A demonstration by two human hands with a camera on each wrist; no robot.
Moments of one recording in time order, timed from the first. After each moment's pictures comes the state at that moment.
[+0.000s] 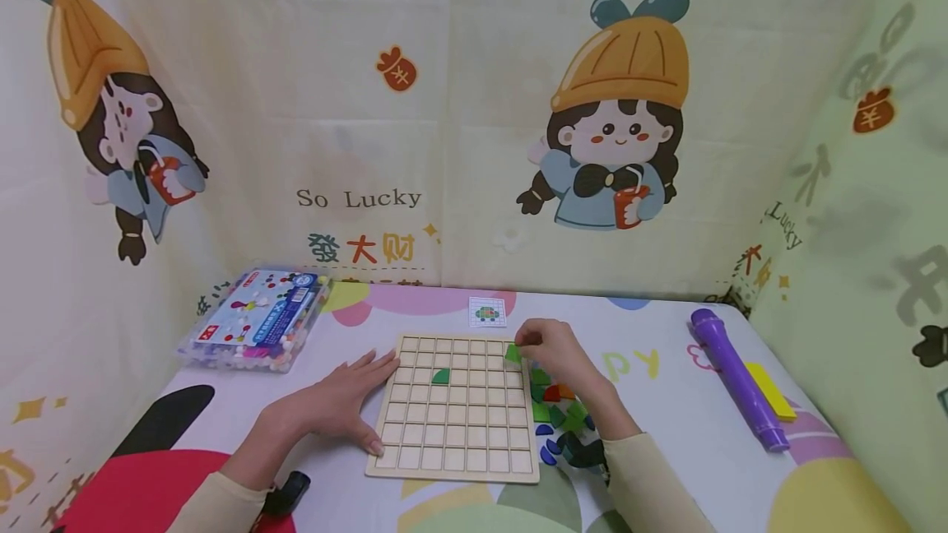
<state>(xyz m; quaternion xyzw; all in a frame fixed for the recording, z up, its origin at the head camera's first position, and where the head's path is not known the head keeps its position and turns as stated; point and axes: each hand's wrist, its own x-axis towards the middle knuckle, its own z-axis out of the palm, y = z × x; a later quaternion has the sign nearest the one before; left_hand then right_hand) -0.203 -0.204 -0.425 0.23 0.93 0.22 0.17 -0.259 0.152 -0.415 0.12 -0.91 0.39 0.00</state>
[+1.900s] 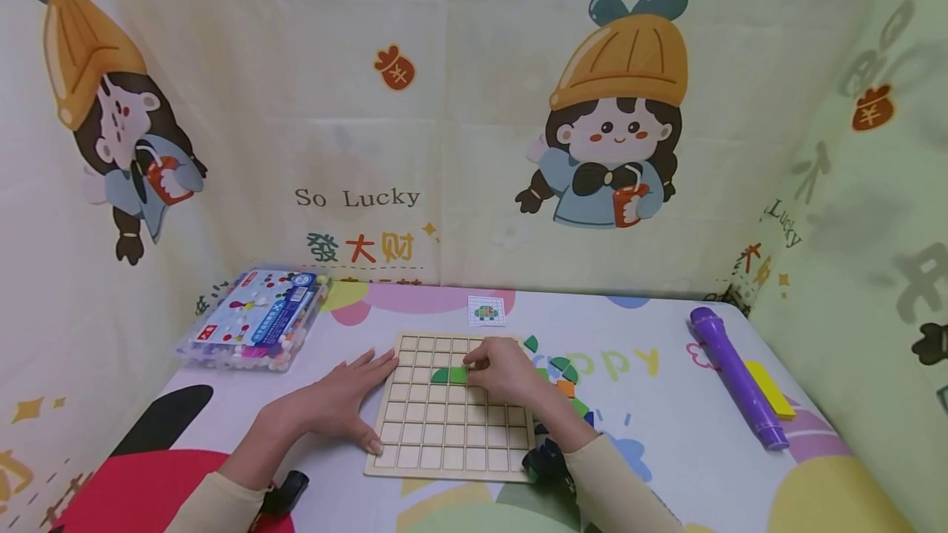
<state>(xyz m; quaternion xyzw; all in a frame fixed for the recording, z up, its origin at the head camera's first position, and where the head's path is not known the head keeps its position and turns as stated) -0.204 -0.203 -0.423 0.23 0.93 0.22 0.17 -0.243 0.092 -0.426 0.22 -0.92 0.33 -0.05</state>
